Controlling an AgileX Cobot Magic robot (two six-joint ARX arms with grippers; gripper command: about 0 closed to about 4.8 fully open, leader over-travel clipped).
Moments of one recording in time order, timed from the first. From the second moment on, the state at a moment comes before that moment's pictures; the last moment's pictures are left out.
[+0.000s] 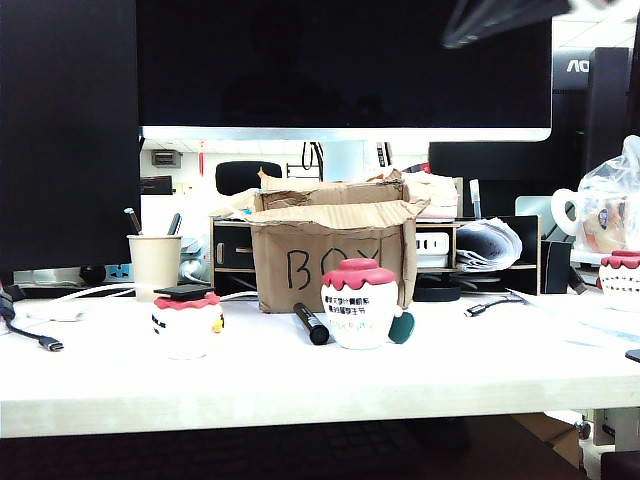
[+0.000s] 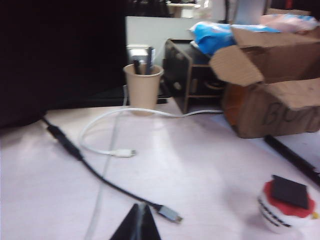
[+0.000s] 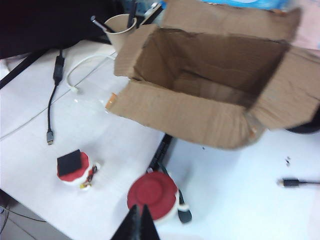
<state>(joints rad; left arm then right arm) -0.05 0.00 0.01 -0.03 0.11 -0.06 0.46 1.03 0.95 -0.34 -0.21 0.08</state>
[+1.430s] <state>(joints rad) 0.01 0.00 0.01 -0.04 0.11 -0.06 0.46 0.07 0.62 -0.57 0.08 0.13</state>
